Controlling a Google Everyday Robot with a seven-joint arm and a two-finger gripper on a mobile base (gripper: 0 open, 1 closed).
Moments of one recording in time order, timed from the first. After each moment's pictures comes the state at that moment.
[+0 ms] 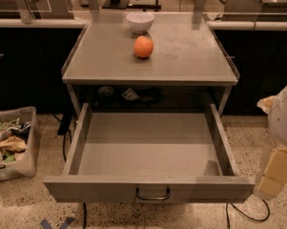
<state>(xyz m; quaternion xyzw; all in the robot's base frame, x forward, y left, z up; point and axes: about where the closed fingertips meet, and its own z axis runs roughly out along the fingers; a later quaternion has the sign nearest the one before) 0.370 -0.236 0.896 -0.57 0.81 -0.06 0.11</state>
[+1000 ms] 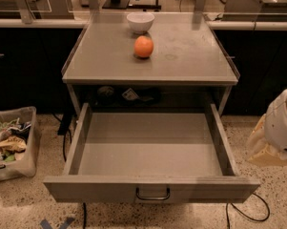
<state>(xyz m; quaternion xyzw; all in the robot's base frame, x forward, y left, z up) 0.366 -0.234 0.879 -0.56 0.82 -0.04 0.11</state>
